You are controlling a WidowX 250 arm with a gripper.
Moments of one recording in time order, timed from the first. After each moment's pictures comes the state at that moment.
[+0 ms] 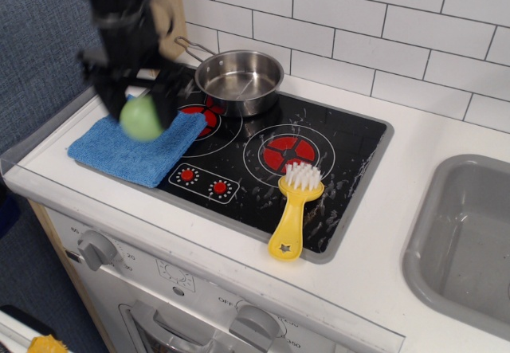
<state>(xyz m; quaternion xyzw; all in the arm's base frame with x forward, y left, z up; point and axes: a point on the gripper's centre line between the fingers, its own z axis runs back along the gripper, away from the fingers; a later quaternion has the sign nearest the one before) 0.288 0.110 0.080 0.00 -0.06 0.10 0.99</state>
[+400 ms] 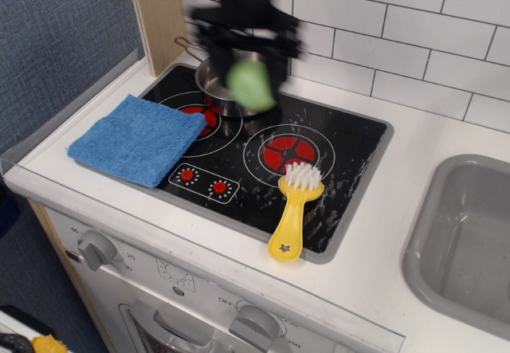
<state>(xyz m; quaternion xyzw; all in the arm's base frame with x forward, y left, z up) 0.337 0.012 0.090 -0.05 -0.06 0.00 1.00</state>
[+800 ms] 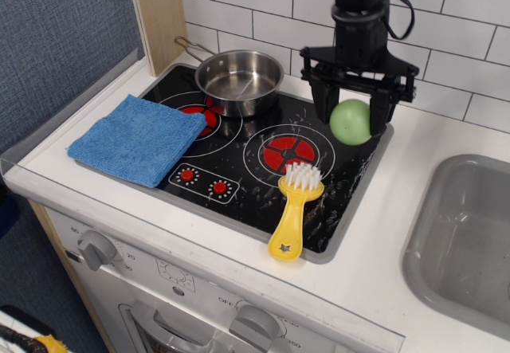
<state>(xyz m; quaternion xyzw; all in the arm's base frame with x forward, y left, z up) 0.379 -0.049 0.048 -0.04 -0.04 0.00 1.00</state>
